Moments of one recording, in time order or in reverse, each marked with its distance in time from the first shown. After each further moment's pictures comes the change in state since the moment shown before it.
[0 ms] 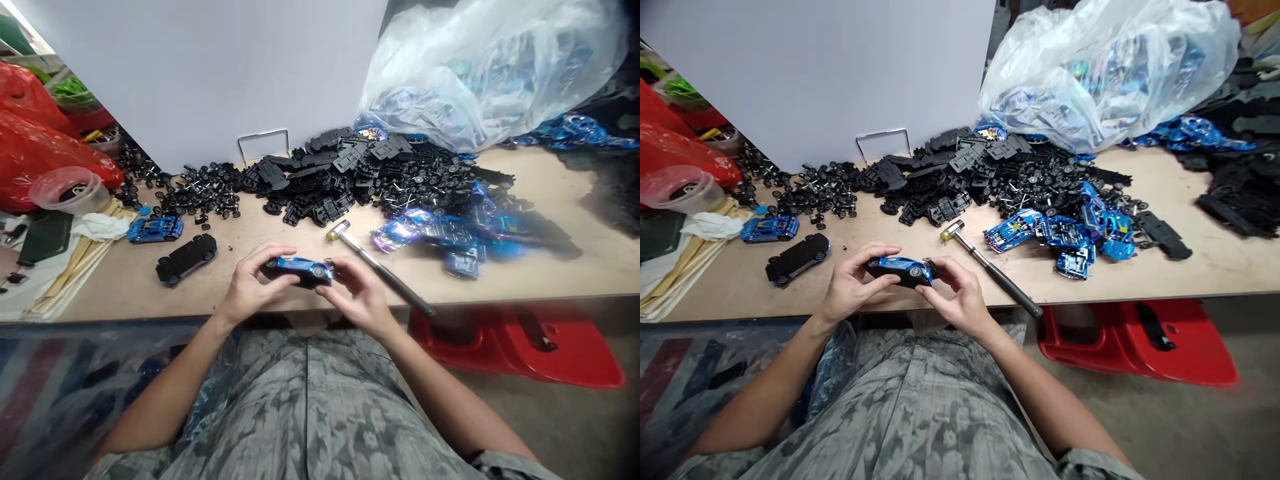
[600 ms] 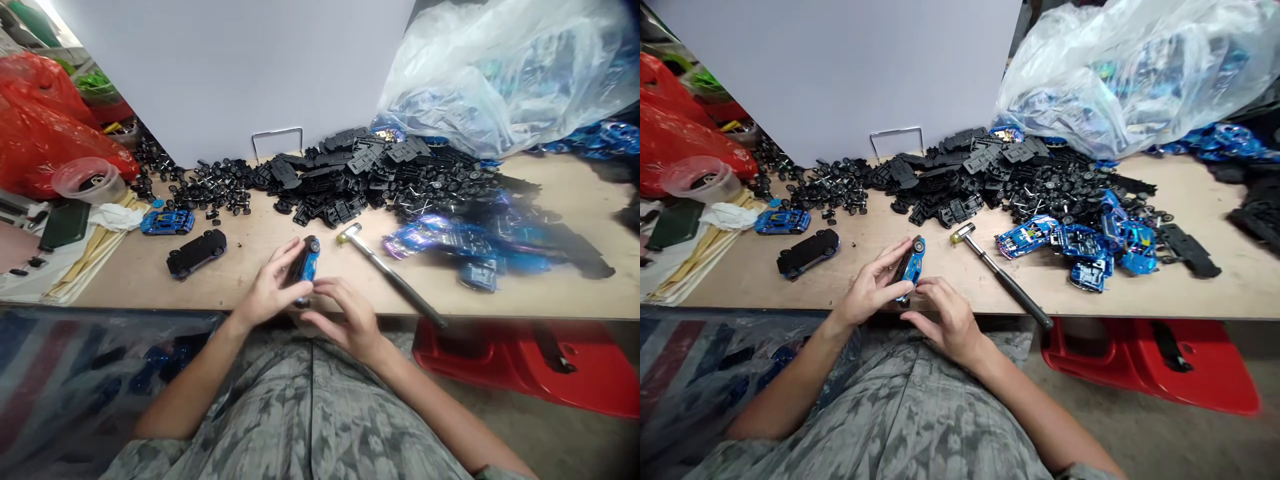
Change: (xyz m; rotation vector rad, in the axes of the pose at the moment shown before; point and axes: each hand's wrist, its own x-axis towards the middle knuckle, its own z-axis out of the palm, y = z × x) left_hand -0.008 0.003 0.024 -0.364 -0.027 -0.328; right_hand -0.016 0.007 0.018 -0.430 -0.072 -0.520
